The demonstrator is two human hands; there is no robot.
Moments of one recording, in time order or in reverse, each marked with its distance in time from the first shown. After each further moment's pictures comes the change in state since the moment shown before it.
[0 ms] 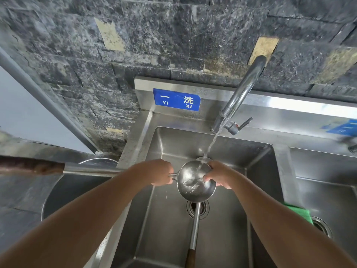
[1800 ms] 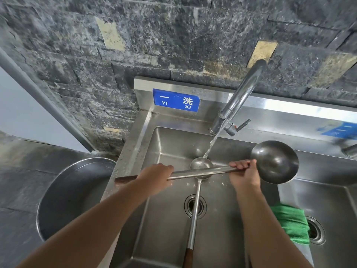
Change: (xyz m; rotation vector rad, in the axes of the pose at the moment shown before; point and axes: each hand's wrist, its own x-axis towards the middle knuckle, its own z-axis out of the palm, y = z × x) left_hand 0.006 -0.003 0.040 0.021 0.377 0.006; right_hand -0.008 0.038 -0.032 1.903 0.467 -0.114
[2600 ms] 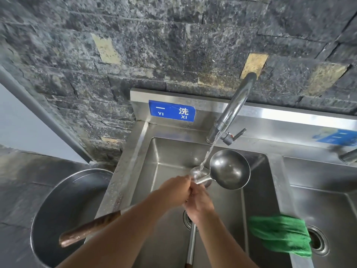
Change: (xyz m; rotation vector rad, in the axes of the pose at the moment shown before) left_hand 0.031 0.063 0.007 -0.228 0.011 0.010; right_hand -0.038 0.117 -0.022 -0.478 -0.218 0.264
